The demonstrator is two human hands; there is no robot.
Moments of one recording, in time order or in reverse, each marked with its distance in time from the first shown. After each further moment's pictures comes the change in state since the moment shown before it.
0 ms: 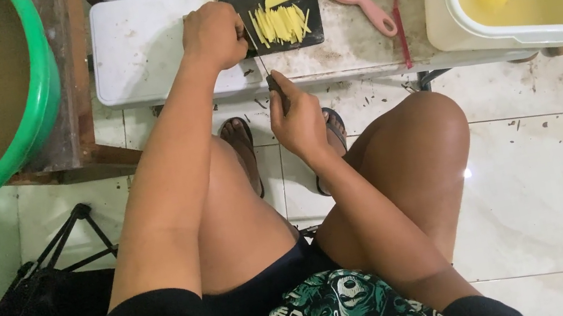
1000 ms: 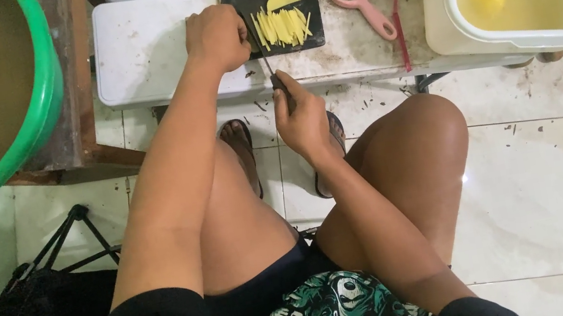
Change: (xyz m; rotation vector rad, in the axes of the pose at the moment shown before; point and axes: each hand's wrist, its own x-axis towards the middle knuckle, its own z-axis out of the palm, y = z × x) left_hand -0.005 0.012 -0.014 0.043 -0.026 -0.042; right_hand 0.002 0.008 0.003 0.044 0.102 -0.045
